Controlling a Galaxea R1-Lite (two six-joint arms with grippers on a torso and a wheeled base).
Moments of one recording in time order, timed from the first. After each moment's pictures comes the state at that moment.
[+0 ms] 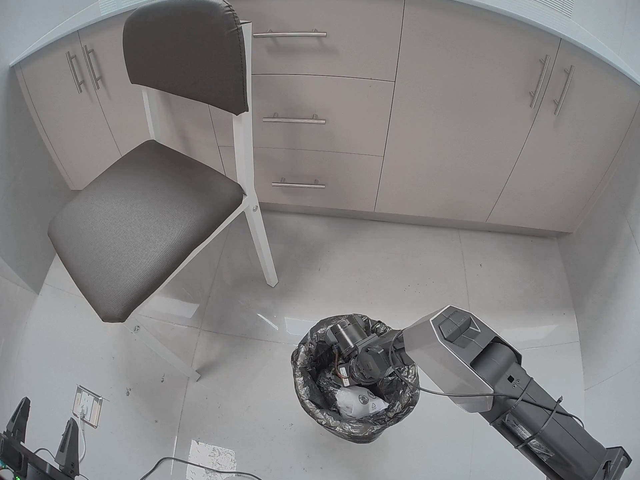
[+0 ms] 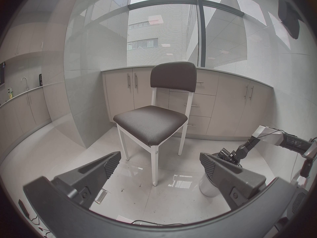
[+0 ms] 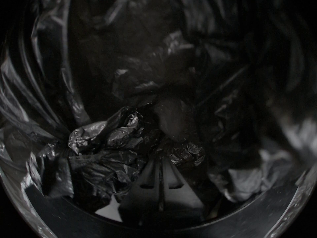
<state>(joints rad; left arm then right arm) 0.01 0.02 -0.02 0.02 0.03 -0.05 0.62 2.99 -2.00 0.13 -0.37 0.28</state>
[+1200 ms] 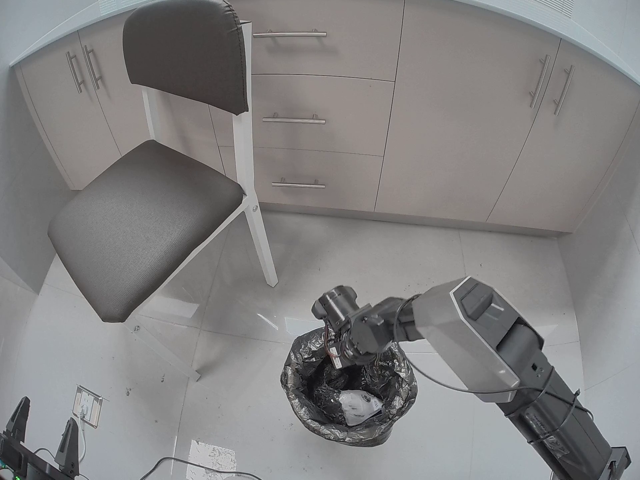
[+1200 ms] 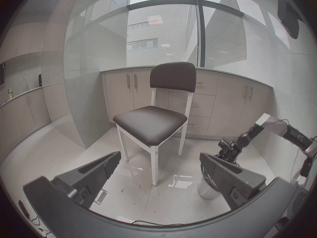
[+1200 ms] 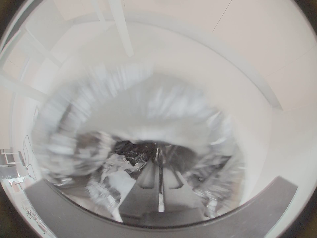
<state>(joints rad) 0.00 0.02 -0.02 0.02 0.03 -0.05 0.66 2.81 -2.00 0.29 -0.37 0.25</state>
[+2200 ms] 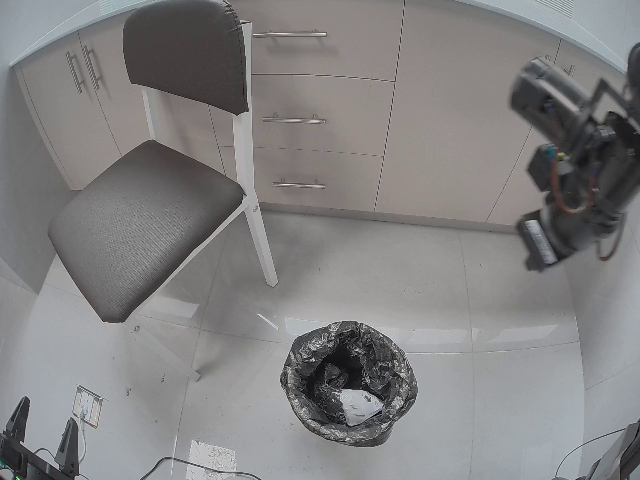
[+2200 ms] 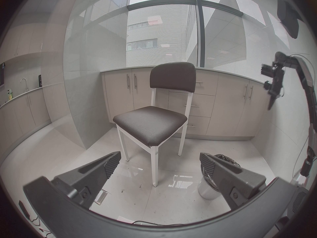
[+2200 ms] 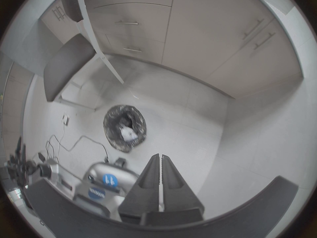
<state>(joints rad) 0.00 0.02 -0.02 0.02 0.03 -0.05 0.64 1.81 -2.00 1.36 -0.37 0.35</state>
